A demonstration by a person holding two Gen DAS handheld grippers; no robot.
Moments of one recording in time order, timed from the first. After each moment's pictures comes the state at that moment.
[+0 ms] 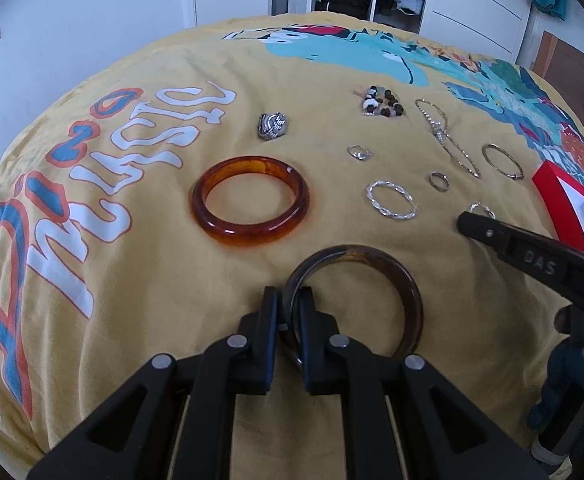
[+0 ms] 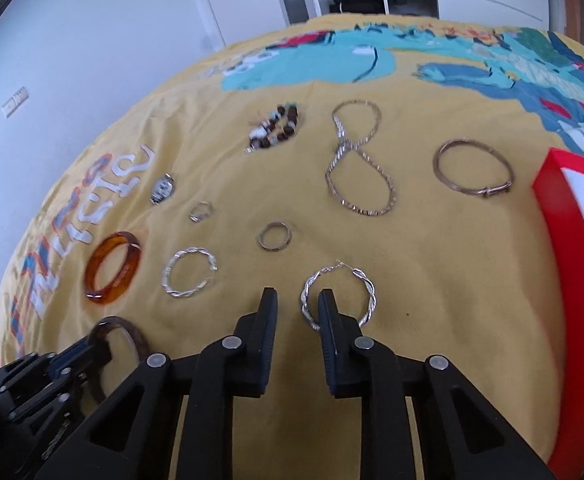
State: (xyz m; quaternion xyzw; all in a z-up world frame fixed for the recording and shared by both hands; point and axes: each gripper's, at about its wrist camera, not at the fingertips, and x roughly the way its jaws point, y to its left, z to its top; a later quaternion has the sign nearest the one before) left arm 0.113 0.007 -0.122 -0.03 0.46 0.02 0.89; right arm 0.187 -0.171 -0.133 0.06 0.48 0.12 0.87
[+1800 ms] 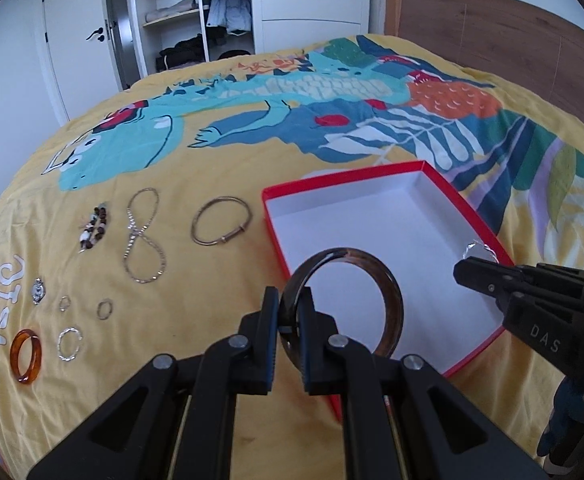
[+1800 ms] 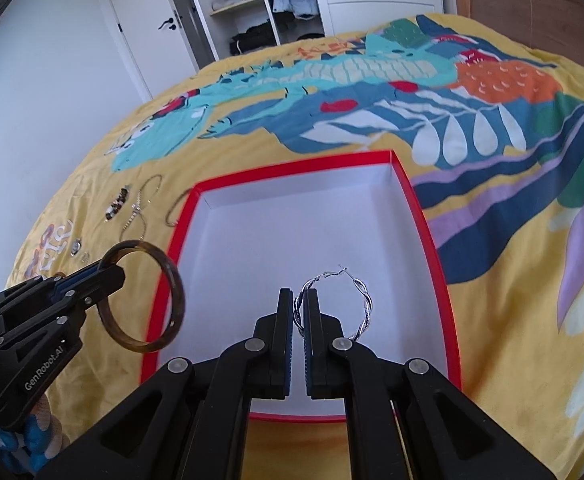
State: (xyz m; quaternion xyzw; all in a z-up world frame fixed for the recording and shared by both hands) left arm 0.130 -0.278 -0.058 0.09 0.40 -0.17 0.89; right arm 0.110 -0.439 -0.075 0.11 0.45 0.01 0.89
